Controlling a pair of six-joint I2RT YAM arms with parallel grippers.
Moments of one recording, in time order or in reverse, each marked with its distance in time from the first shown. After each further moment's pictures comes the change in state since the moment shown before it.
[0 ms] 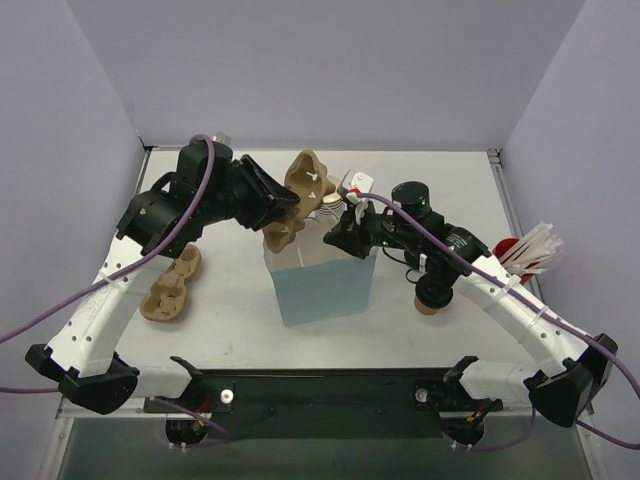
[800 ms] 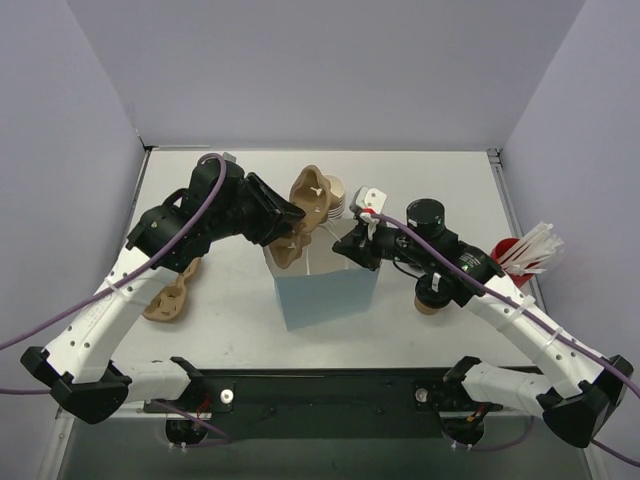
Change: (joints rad) left arm -0.072 -0.066 -0.171 0.070 -0.042 -0.117; right arm 0.001 -0.135 -0.149 0.057 0.009 -0.048
